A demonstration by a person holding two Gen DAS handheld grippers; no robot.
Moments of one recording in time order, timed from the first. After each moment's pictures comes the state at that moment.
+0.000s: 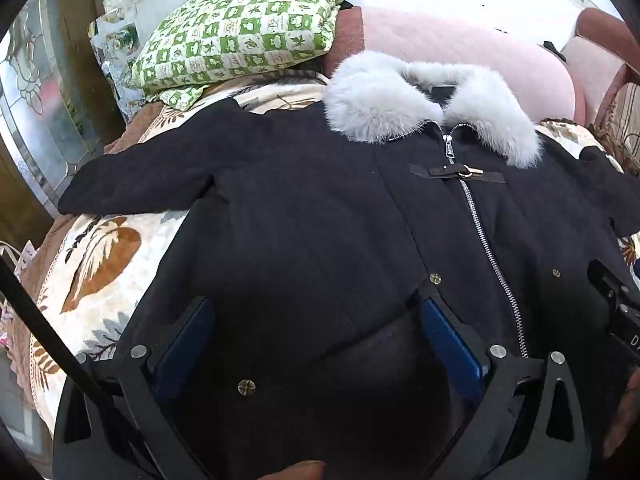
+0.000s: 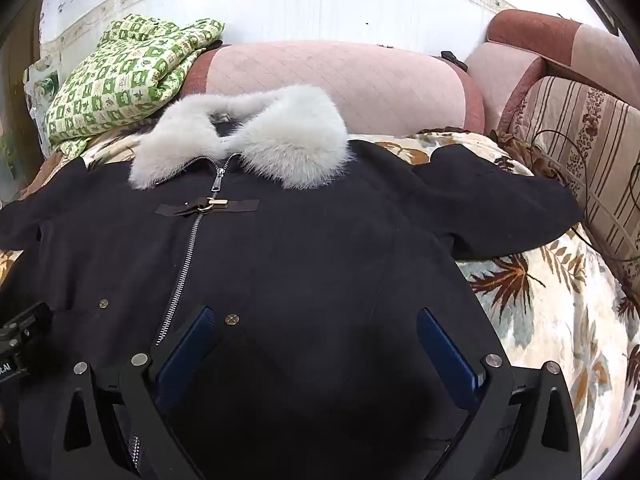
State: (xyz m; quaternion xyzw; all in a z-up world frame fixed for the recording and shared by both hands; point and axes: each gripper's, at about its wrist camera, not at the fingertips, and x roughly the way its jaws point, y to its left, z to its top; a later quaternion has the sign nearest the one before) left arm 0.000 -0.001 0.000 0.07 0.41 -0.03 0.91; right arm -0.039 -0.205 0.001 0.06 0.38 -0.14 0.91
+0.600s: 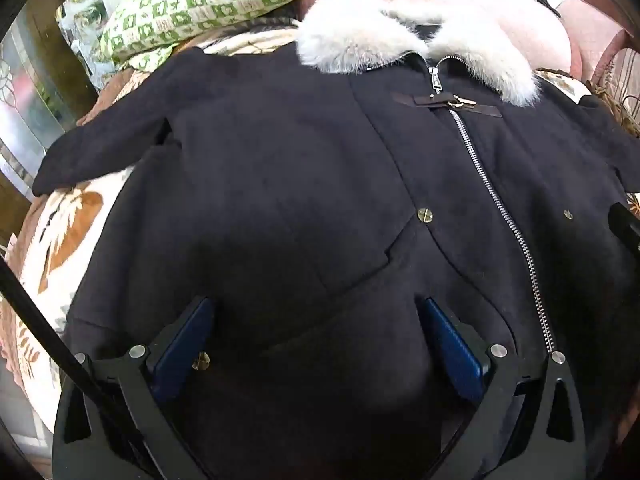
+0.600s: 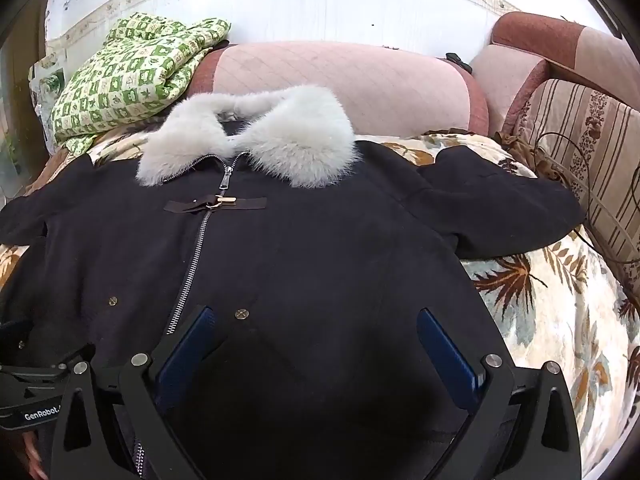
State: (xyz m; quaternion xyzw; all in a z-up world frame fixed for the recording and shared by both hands) left arm 0.001 -0.010 -0.039 0.09 0.49 -0.05 0.86; right arm -0.042 -0.201 0.003 0.06 0.38 -0.13 0.91
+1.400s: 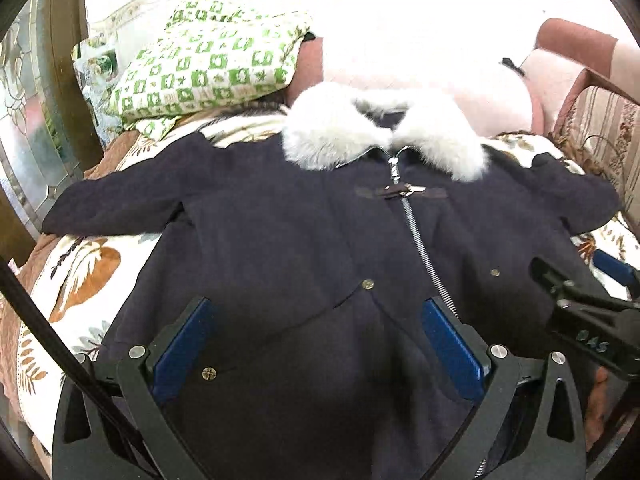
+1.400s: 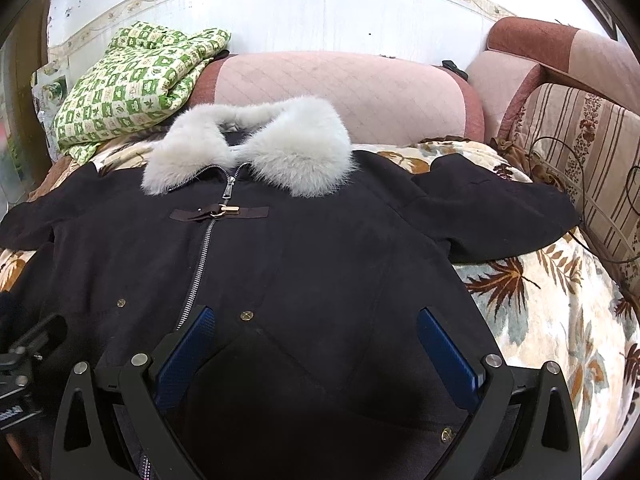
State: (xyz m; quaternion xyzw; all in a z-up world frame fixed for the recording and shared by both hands) left arm -0.034 -0.020 0.024 0.06 0.37 -0.10 0.92; right arm -0.050 -0.197 0.012 0.06 0.37 -0.13 0.92
